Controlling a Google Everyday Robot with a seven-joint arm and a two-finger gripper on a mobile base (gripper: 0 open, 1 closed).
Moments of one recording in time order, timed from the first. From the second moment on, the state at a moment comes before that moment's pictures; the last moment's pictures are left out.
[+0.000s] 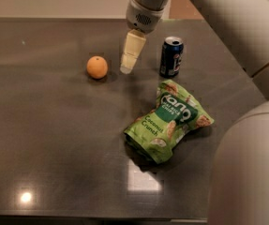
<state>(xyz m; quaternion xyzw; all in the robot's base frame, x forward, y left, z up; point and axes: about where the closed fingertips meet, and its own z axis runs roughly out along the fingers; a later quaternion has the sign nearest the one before) 0.647 0.002 0.930 -0.65 0.73 0.05 0.18</state>
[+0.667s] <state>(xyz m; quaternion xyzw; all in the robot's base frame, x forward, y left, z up) 0.659 0.039 0.894 -0.64 0.74 0.07 0.19</state>
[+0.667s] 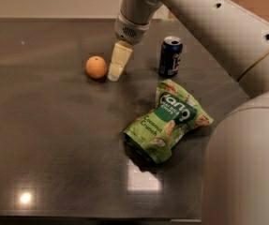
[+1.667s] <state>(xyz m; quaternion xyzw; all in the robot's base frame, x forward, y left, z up) 0.673 0.064 0.879 -0.62 0.76 0.07 0.19</state>
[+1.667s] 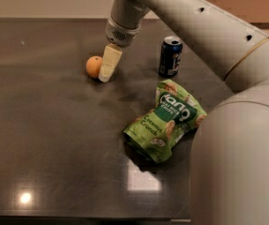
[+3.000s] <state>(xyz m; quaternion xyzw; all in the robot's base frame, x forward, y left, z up) 0.675 0.109 0.860 -0.62 0.76 0.08 0.17</state>
